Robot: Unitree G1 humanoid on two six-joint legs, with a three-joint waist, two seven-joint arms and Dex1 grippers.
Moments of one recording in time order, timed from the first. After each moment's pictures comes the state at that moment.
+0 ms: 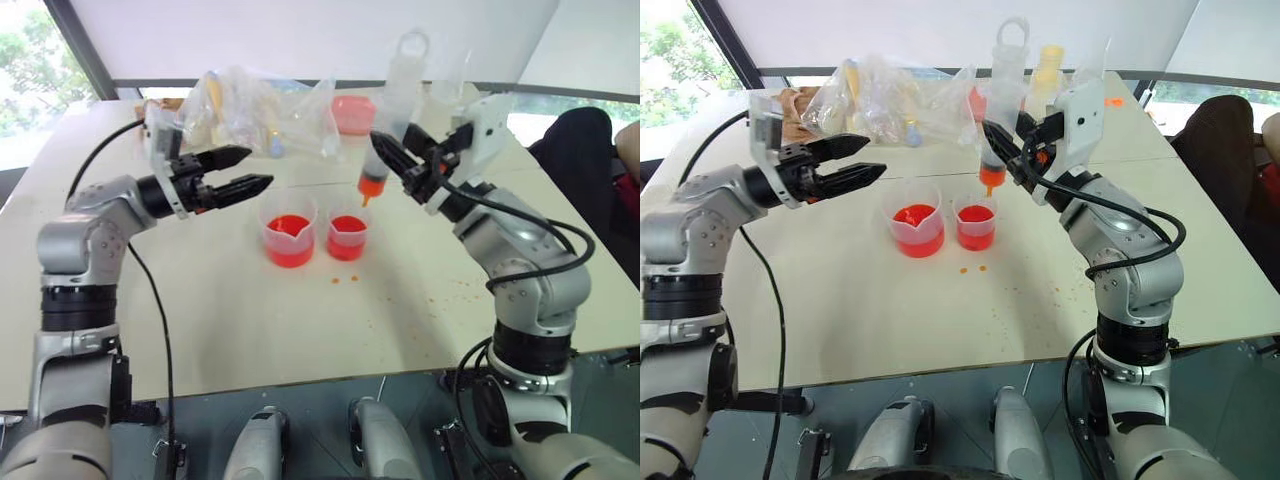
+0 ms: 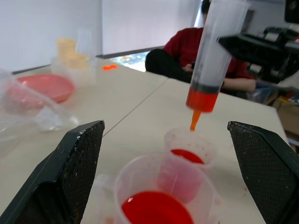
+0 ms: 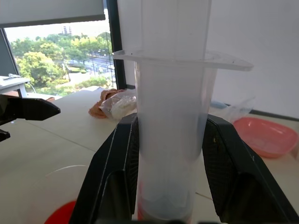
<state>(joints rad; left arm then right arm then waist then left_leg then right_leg) -0.78 0.60 0.14 0.15 -0.61 0.60 -1.05 -0.63 -0.29 -0.16 -0.43 0.49 0.80 0.33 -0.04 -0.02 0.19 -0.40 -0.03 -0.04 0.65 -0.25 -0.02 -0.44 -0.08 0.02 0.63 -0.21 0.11</state>
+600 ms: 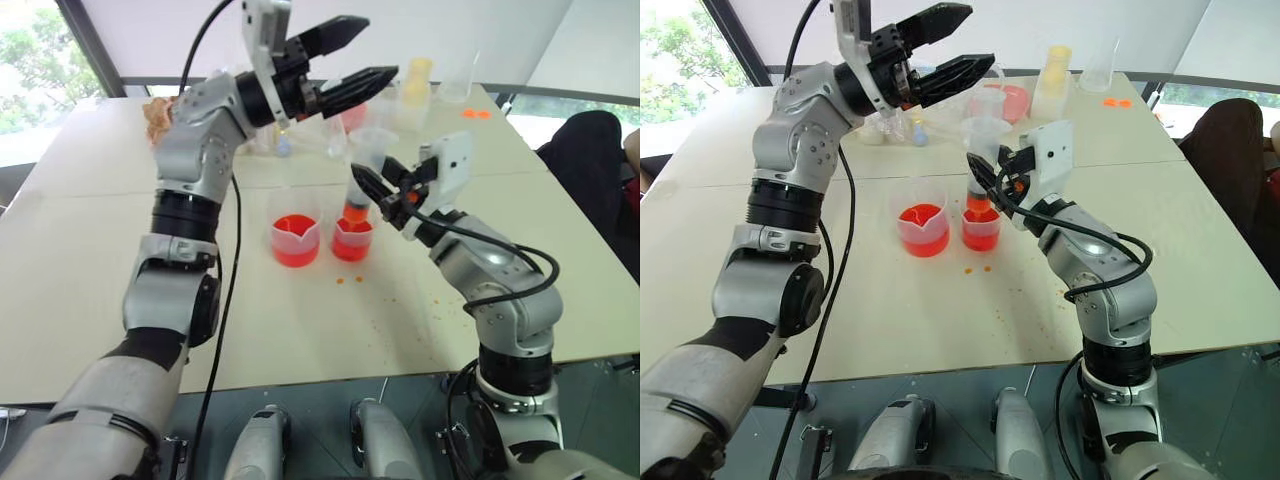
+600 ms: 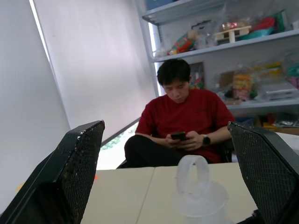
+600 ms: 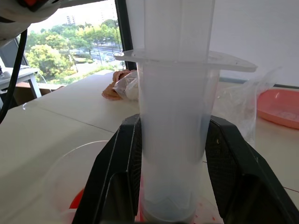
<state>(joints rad) -1.26 0.27 0.06 0.58 -0.45 0.16 -1.06 -0.54 -0.24 -0.05 -0.45 0.46 0.76 0.25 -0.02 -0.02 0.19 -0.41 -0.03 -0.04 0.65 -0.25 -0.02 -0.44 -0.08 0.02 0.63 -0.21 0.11</state>
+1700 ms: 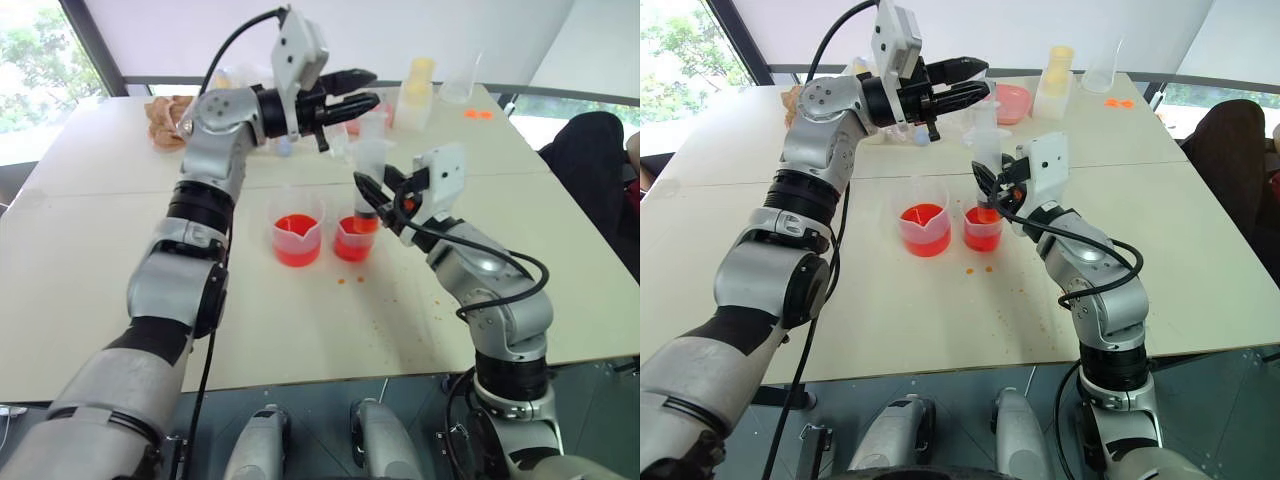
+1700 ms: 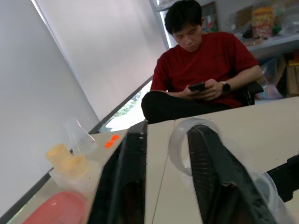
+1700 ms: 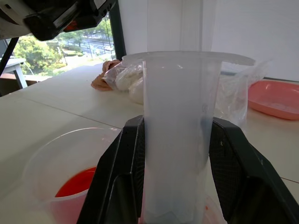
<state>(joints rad) -1.34 0.25 -0.02 0.84 -0.22 -0.09 -1.11 -0.52 -0.23 -0.02 -0.43 0.39 0.73 0.24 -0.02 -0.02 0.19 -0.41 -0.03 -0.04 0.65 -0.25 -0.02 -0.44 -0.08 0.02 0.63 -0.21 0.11</state>
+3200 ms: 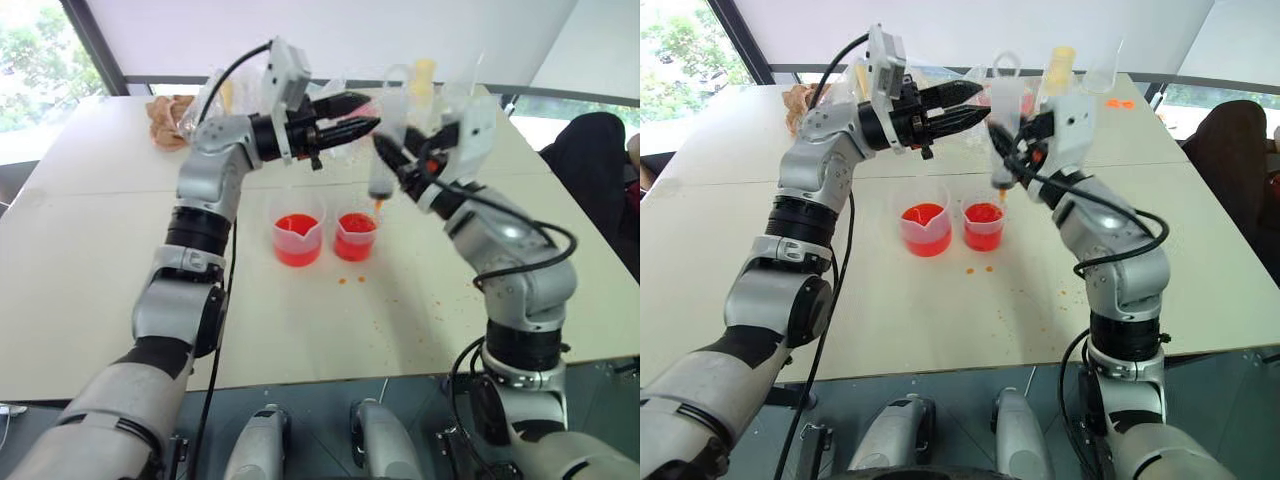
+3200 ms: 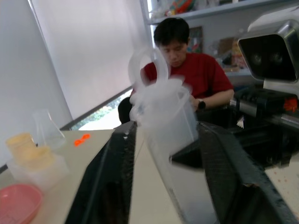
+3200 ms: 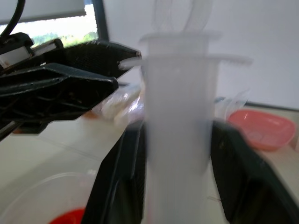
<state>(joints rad) -1.20 0.25 0.03 0.68 -0.29 0.15 -1.15 -0.70 -0.28 -0.13 -0.39 0.44 0.72 0.23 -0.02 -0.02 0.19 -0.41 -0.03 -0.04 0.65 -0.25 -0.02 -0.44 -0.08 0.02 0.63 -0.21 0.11</state>
